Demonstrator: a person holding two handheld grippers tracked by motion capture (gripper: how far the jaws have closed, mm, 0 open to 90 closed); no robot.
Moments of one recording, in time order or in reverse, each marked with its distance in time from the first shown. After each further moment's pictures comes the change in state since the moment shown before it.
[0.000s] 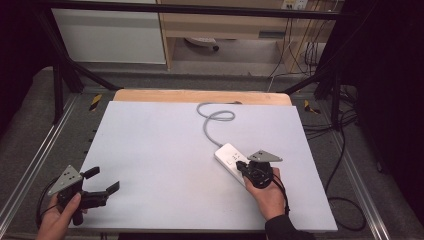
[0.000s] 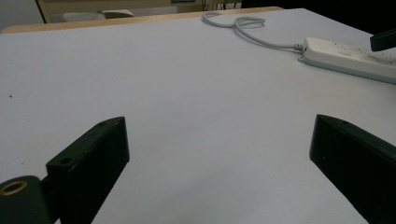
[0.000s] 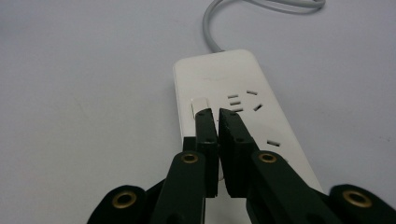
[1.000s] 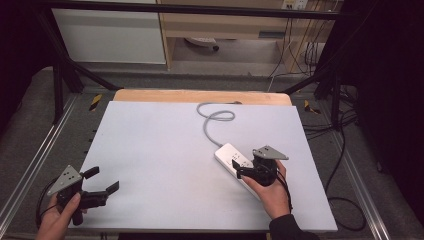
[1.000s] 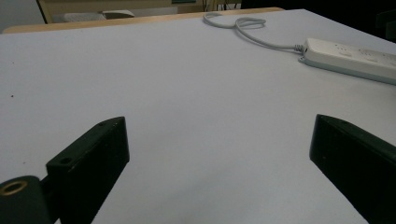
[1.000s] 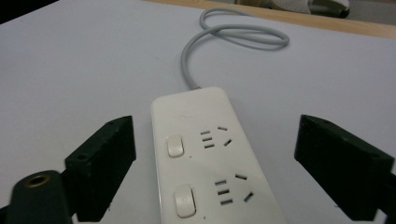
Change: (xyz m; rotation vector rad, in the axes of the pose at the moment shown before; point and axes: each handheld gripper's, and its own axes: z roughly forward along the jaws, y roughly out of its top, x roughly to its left) left arm 0.000 0.000 0.000 -0.002 0.001 -0.001; right arm -0.008 0.009 -0.004 -0.118 -0.062 0.014
